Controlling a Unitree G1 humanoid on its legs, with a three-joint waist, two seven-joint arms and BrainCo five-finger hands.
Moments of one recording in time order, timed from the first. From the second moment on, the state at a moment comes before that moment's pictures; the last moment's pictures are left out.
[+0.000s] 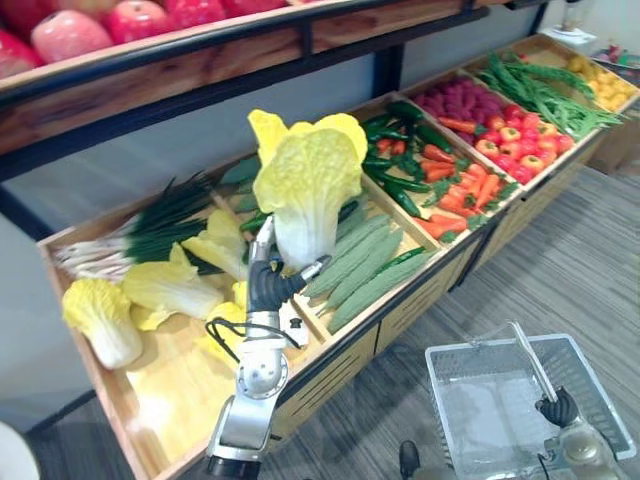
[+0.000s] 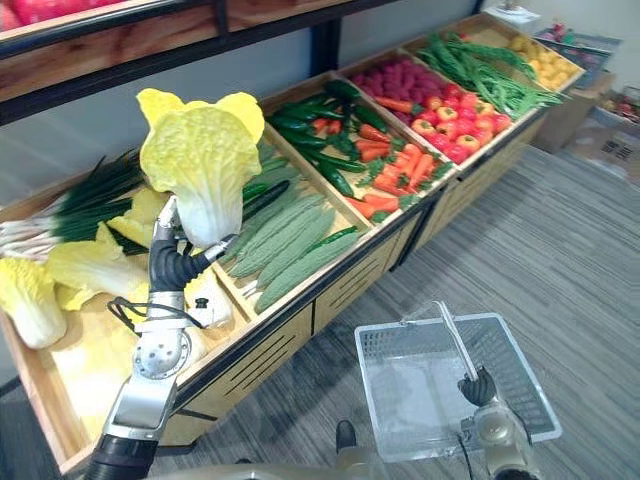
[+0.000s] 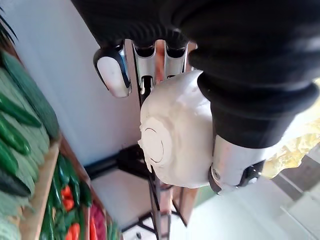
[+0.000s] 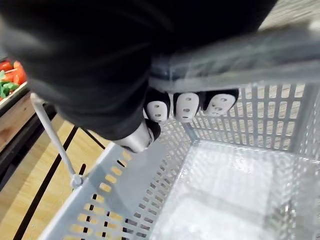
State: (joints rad) left arm 0.00 0.14 -0.15 -0.22 0.28 -0.26 0.33; right arm 0.02 -0.45 -0.18 0.85 -0.44 -0.14 -0.12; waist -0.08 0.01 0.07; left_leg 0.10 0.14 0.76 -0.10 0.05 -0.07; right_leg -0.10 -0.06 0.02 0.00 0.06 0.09
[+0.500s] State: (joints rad) left arm -0.03 0.40 -0.44 -0.22 0.04 -0.35 0.15; right arm 0.03 -0.72 0.02 0.51 -0.46 -0.20 -0.07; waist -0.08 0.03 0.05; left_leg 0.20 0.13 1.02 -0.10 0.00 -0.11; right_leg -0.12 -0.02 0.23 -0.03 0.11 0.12
